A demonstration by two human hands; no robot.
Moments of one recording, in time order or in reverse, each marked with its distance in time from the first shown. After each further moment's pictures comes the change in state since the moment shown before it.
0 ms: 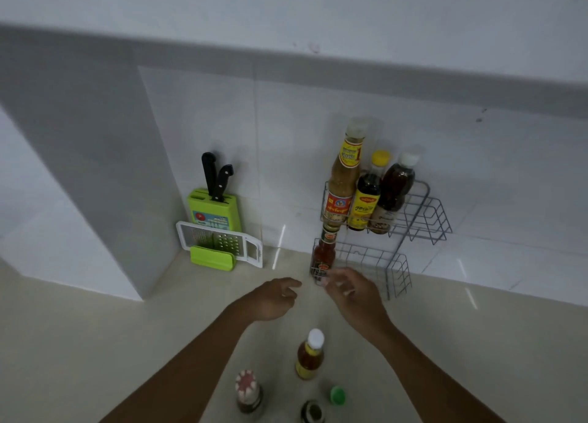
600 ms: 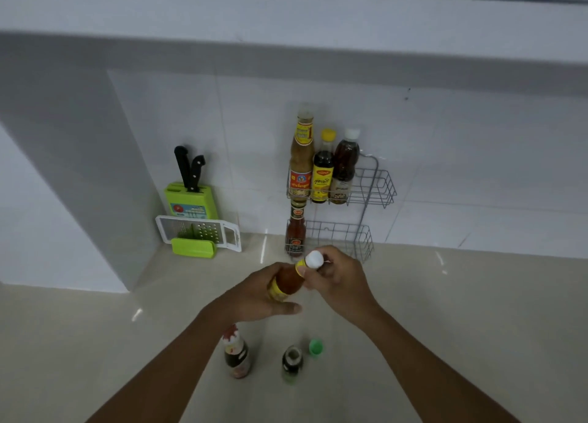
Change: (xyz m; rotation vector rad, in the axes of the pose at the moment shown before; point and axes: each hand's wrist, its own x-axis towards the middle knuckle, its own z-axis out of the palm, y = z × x) left_hand -0.104 0.041 0.037 0.045 0.053 0.267; right_hand -0.095 -0.047 -0.036 0.247 0.056 -0.138
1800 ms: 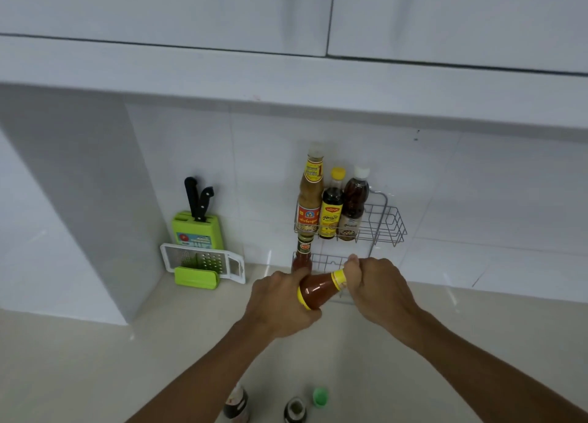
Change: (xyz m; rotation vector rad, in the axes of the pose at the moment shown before) left_hand 0.026 0.063 -0.009 0.534 0.411 0.104; right_hand 0.053 -0.040 -0.055 -0.932 -0.015 -0.189
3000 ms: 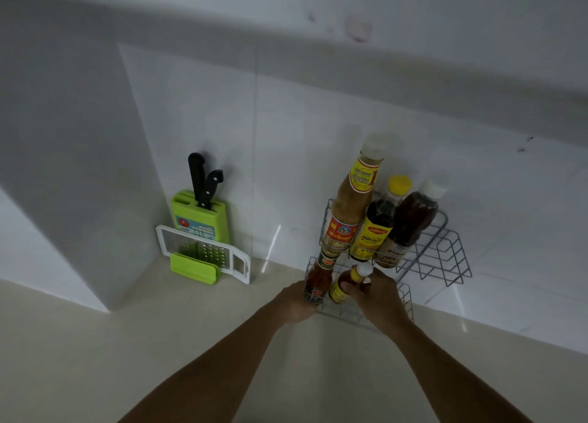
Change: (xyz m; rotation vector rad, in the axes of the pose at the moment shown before) left_hand 0.119 -0.080 0.102 -0.516 -0.544 -0.510; right_hand 0.111 0.074 0.149 0.587 -0.136 0.298
